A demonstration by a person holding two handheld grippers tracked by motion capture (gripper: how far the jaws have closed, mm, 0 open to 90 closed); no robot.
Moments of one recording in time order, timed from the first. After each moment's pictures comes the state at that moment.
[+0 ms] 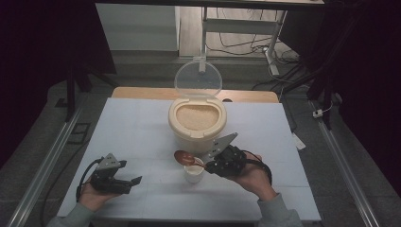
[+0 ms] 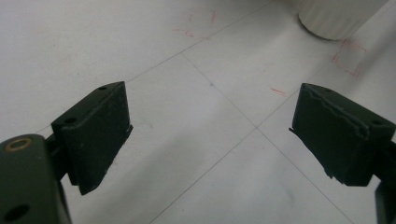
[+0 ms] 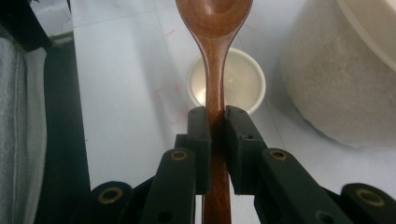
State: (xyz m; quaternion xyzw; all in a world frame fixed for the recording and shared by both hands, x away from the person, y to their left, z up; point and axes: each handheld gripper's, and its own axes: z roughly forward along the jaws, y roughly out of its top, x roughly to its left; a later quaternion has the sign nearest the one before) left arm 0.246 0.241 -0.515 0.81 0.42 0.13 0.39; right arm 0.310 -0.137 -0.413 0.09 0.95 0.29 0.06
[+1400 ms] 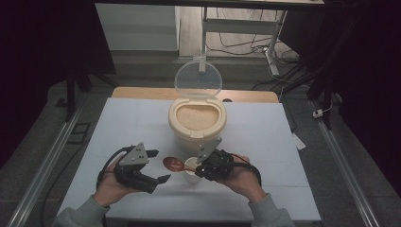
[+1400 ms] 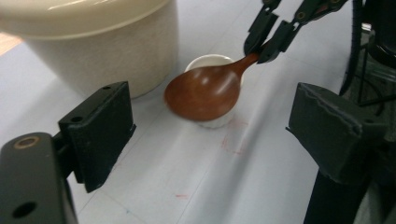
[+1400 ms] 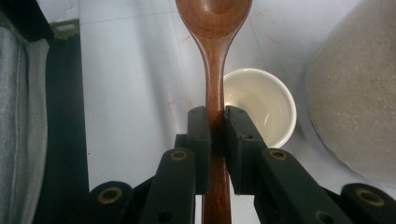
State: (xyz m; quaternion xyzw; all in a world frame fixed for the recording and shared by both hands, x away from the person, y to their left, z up) left arm 0.244 0.155 -0.423 0.86 0.25 0.13 0.43; right arm 0.303 -0.107 -0.424 0.06 0.96 0.28 0.06
